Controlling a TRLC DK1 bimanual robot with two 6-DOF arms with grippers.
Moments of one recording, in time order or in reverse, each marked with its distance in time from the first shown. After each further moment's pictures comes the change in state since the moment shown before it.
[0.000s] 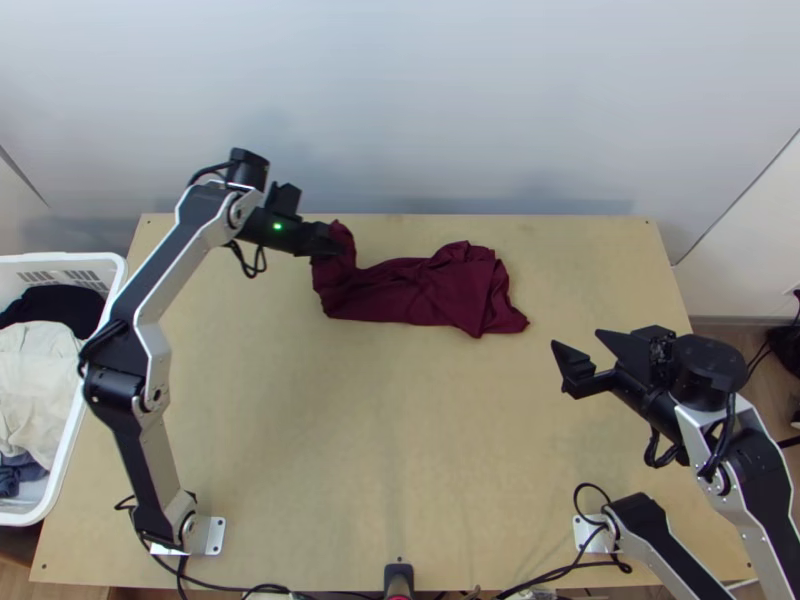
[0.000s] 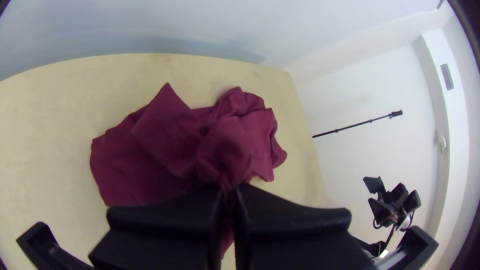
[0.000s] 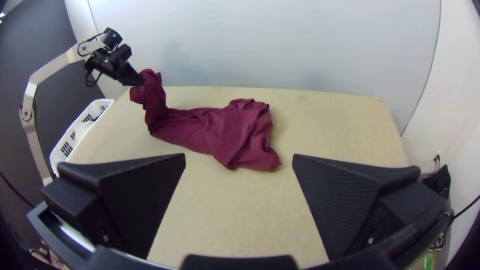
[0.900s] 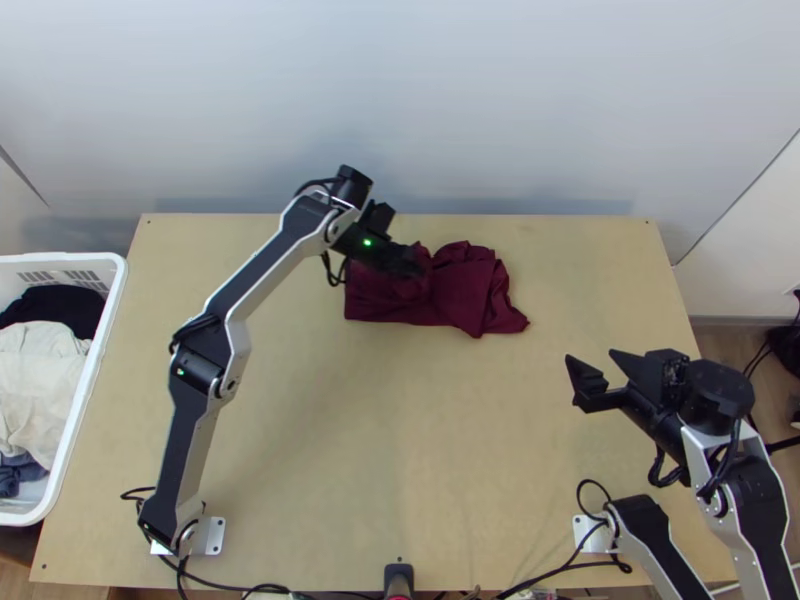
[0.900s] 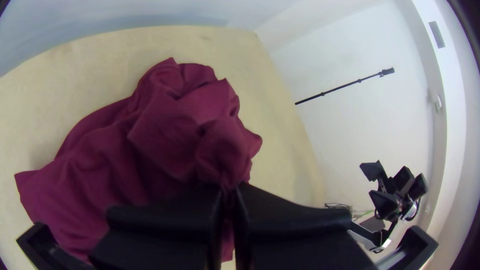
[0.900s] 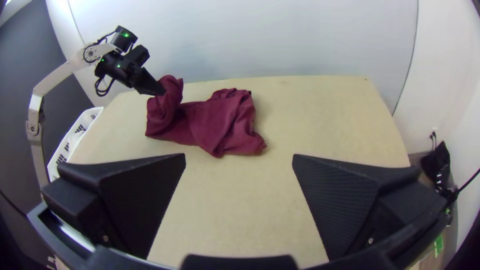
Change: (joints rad) left arm -0.260 0.283 0.323 0.010 0.001 -0.048; right arm -0.113 -0.136 -0.119 -0.028 -0.038 0.027
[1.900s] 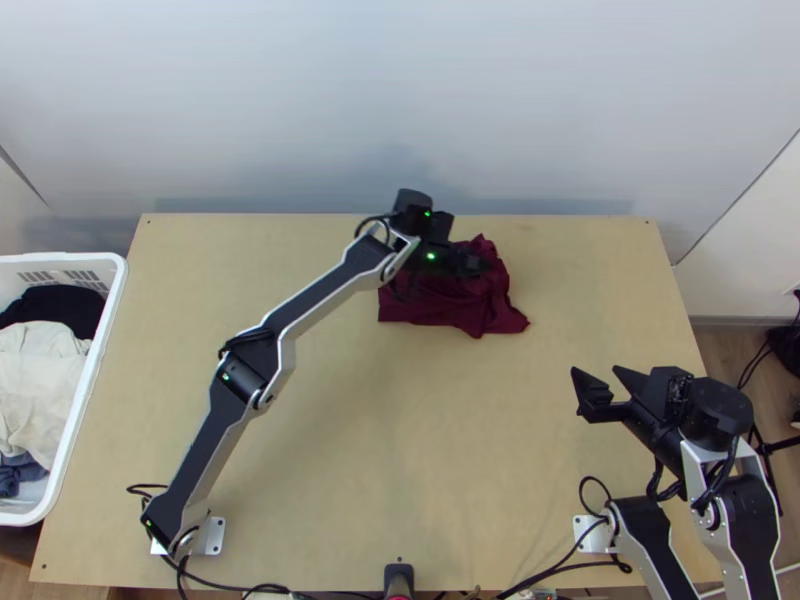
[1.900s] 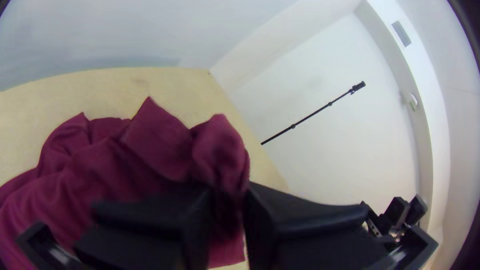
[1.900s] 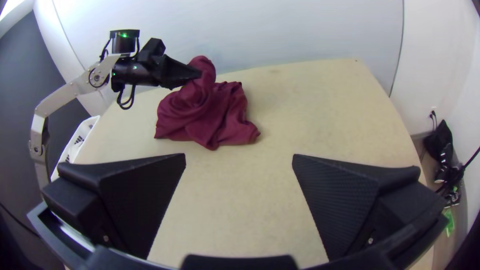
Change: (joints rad) left arm -0.175 0.135 0.022 0.610 -0.066 -0.320; right arm -0.085 -0.090 -0.086 -0.022 -0.049 0.043
